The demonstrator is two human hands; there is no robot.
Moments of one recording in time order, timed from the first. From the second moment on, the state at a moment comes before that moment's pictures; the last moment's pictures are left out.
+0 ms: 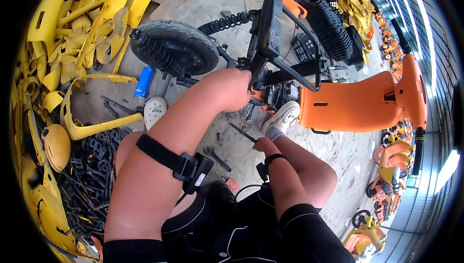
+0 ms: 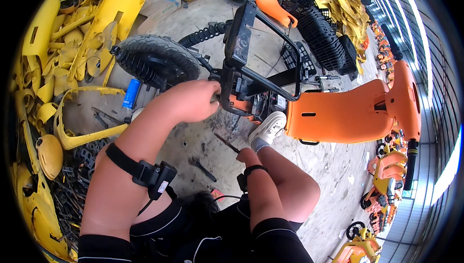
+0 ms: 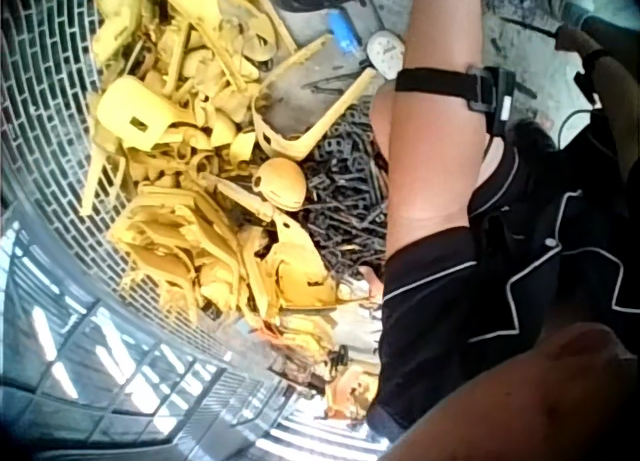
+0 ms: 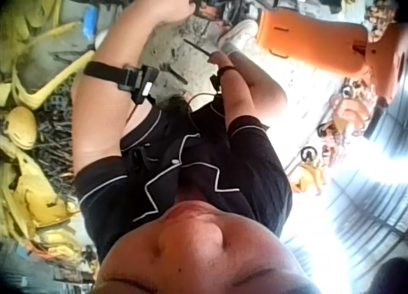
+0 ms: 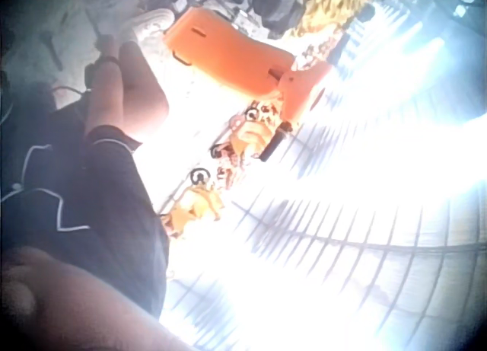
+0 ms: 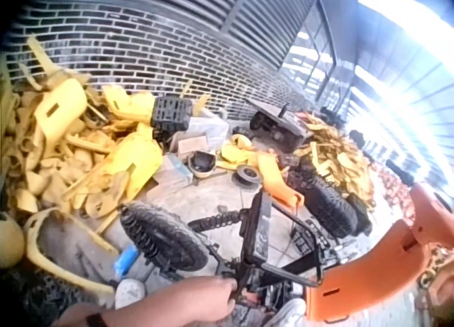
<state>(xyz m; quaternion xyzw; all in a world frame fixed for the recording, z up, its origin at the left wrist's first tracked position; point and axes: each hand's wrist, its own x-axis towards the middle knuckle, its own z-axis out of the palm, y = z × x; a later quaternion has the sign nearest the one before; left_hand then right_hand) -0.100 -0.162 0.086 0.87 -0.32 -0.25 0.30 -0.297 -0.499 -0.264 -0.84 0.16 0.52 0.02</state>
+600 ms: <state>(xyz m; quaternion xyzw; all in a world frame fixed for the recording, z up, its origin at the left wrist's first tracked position) -0.088 -0.155 0.101 0.93 -0.11 0.00 0.35 -0.250 -0.423 -0.080 -0.93 0.14 0.33 -0.06</state>
